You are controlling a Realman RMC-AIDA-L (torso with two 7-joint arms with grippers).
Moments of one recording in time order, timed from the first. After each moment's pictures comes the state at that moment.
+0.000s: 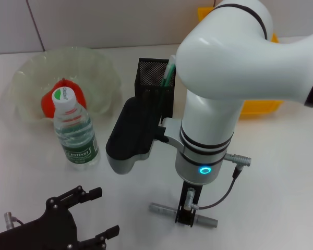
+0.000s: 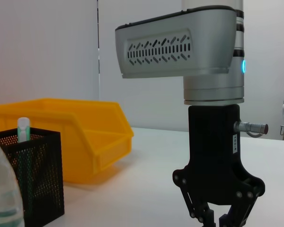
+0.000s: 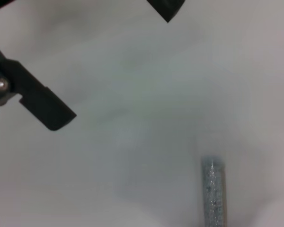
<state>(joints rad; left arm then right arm) -0.18 -2.02 1.37 0.46 1.32 1.52 -0.71 0.99 2.09 -2.08 -1.05 -2.34 -1.49 2.86</state>
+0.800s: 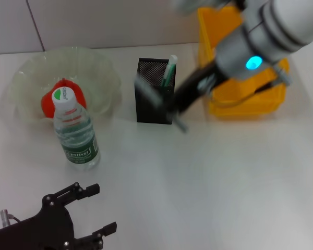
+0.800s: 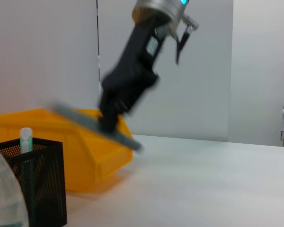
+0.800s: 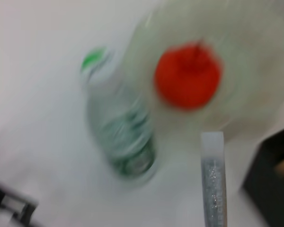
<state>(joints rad) -0.18 -2.02 1.35 0.46 1.32 1.54 -0.71 0.74 2.08 -1.39 -1.43 -2.41 -1.52 2.66</state>
